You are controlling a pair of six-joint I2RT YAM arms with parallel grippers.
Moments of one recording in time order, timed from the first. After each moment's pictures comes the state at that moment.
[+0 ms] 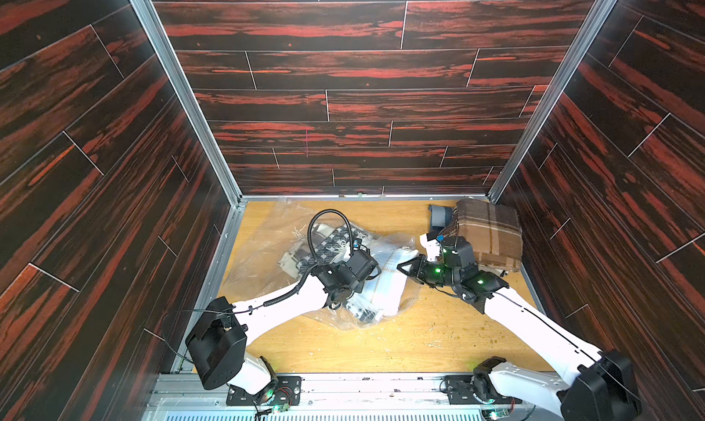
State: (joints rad) left arm -0.86 1.51 1.09 -0.56 -0.48 -0.46; right arm 0.51 1.13 0.81 -0.27 -0.45 0.88
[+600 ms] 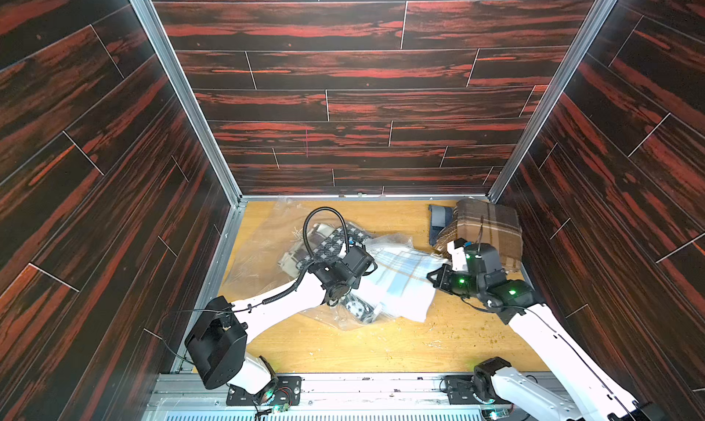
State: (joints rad) left arm -0.81 1.51 1.09 -0.55 -0.49 -0.46; right arm 0.39 0.94 0.89 -0.73 -0.24 0.64
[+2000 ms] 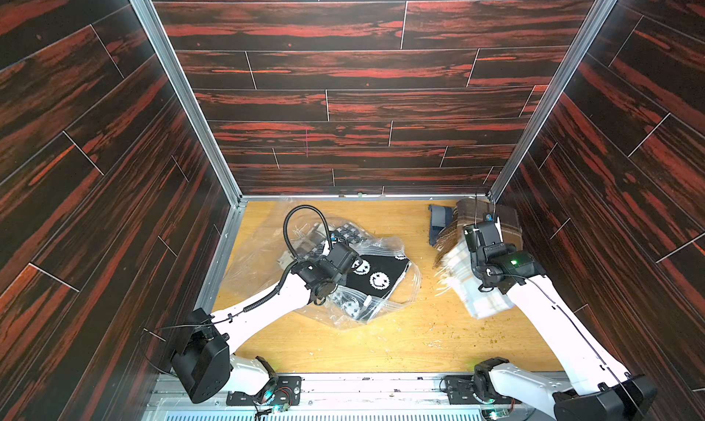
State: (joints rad) left arm -0.74 1.40 1.05 -0.62 -0.50 -0.50; right arm 0.36 1.15 1.16 -0.92 0.83 0.16
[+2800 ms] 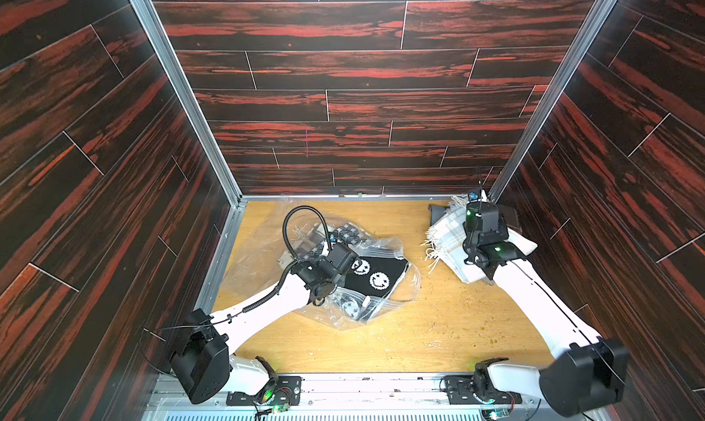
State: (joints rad) left arm -0.74 1.40 1.05 -0.65 -0.50 -0.50; right arm 0.25 1.31 1.12 -0.28 0.82 -0.34
